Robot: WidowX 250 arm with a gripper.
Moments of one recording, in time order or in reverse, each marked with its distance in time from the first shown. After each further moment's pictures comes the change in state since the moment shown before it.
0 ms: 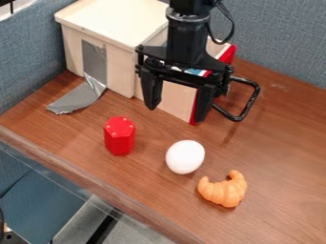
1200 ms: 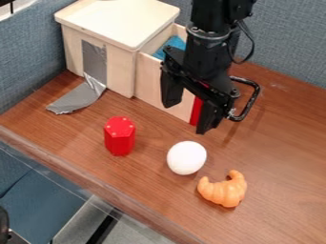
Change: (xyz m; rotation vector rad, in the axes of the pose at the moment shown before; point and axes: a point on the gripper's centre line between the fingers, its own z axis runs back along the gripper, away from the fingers) arm 0.006 -0.016 -0.011 0.081 -0.056 -0.501
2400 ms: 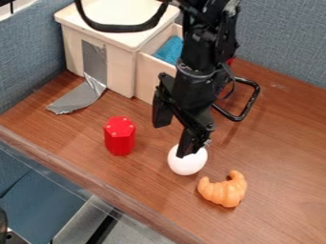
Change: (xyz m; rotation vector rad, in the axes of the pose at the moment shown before) arm -0.011 0.010 -0.045 0.033 0.068 -0.140
